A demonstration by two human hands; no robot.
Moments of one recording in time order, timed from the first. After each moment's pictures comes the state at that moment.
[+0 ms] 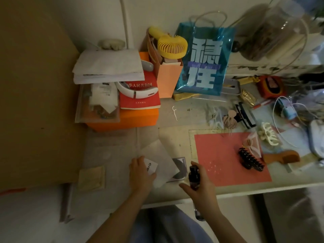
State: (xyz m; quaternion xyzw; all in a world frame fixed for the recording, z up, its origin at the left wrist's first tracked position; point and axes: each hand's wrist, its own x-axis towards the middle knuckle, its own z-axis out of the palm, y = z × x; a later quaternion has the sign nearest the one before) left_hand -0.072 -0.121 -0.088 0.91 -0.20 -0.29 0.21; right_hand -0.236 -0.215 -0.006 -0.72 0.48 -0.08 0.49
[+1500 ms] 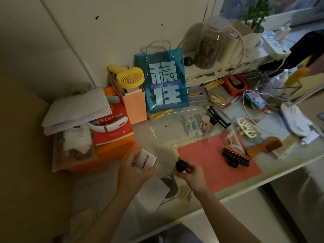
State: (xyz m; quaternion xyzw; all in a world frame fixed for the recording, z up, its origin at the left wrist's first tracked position) left_hand -0.045 -0.187 0.028 0.78 -0.30 -0.31 0.45; right_hand -0.219 -0.292 -0.053 -0.55 0.52 -0.22 0.62
